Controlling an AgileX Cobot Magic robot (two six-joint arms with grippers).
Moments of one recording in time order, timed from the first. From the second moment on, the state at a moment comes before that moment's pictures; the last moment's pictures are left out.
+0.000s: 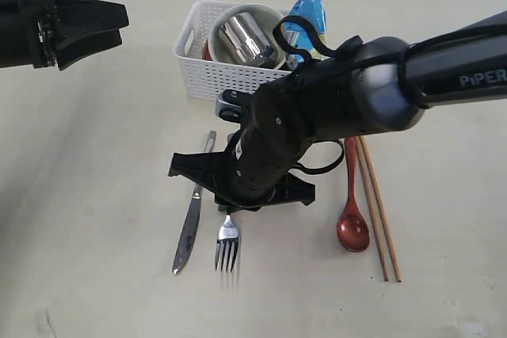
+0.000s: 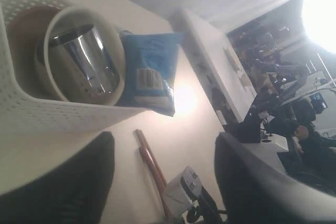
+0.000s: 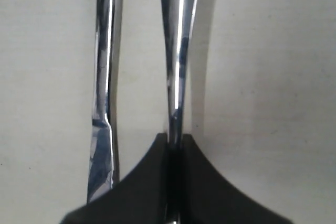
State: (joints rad) left arm 0.27 1.63 -0.67 1.40 -1.22 -1.64; right arm 0.90 1.91 -1.00 0.26 0.43 0.70
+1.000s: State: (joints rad) left arm 0.27 1.63 -0.67 1.40 -1.22 -1.65; right arm 0.90 1.92 -1.00 0.27 0.41 0.71
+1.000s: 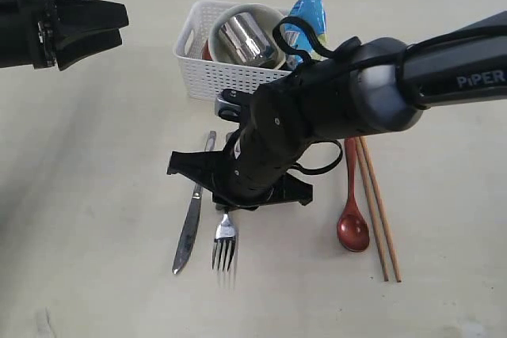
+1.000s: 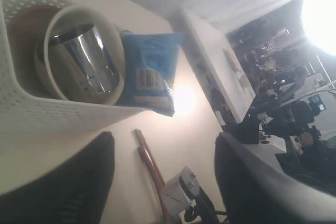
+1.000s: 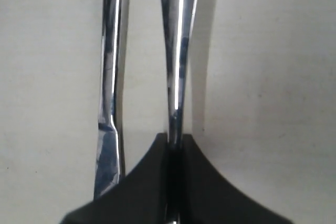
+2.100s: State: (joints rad) left arm 0.27 1.63 -0.67 1.43 -1.21 -1.62; right arm 0.70 1.62 -1.07 0.09 0.55 0.50
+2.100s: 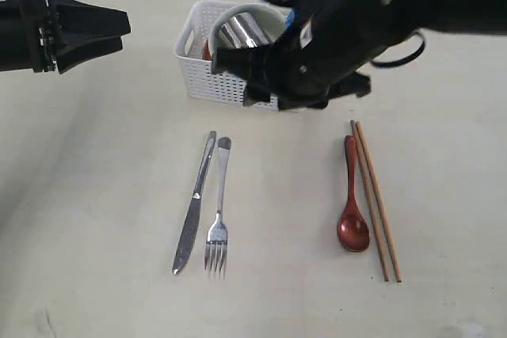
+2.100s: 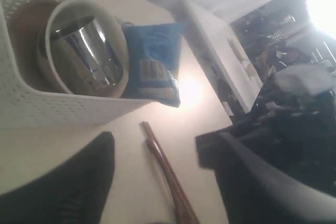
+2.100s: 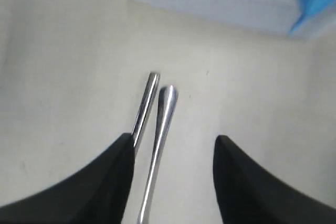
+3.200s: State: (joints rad) left arm 0.27 1.63 -0.68 1.46 -0.96 -1.61; right arm 0.53 2.28 -2.04 0.08 1.02 -0.20
